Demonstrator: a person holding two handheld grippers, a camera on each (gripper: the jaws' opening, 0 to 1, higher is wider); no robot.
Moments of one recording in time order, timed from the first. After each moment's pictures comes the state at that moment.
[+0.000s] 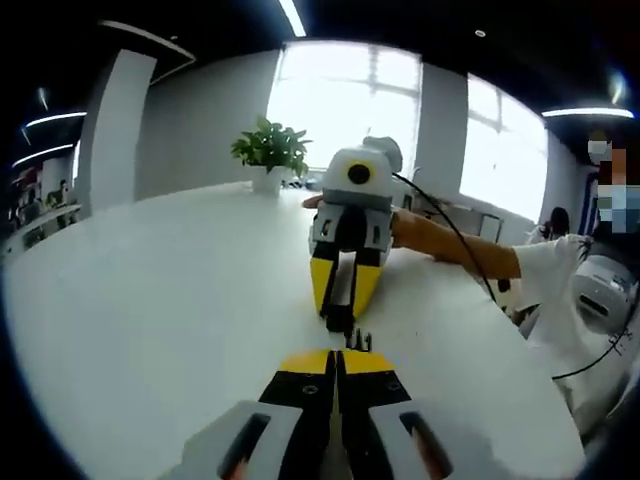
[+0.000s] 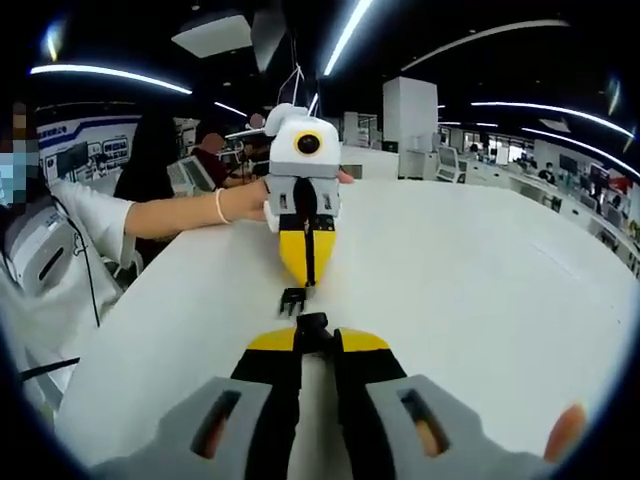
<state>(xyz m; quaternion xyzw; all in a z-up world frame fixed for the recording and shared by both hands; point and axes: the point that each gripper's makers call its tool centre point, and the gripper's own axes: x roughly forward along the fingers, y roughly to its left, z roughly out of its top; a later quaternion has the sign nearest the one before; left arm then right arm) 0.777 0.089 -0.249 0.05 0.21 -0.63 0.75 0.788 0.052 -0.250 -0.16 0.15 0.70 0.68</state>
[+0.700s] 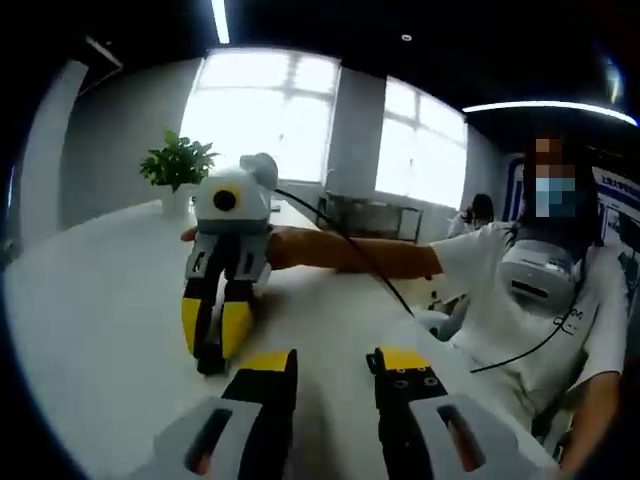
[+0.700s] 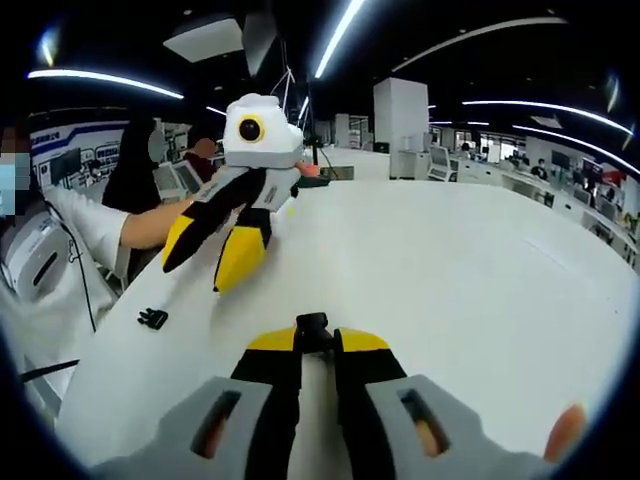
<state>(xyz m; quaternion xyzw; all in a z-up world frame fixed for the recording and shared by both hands) 0.702 0.054 -0.236 0.10 0.20 -0.76 0.60 0.796 0.046 -0.250 -0.15 0.15 0.68 0.70</state>
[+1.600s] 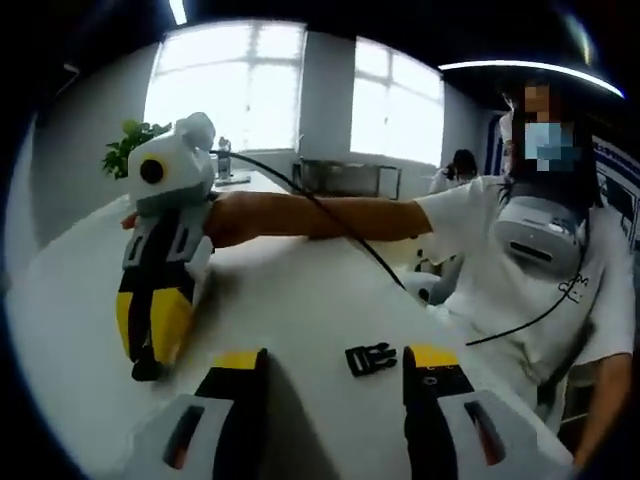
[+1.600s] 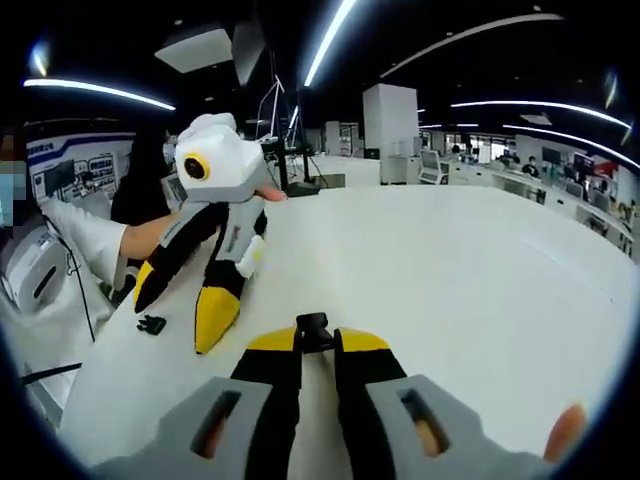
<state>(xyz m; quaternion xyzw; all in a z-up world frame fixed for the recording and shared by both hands) 0.671 0.030 -0.257 0.17 0.19 -0.79 0.56 0.802 0.039 -0.245 -0.13 0.15 0.67 0.71</state>
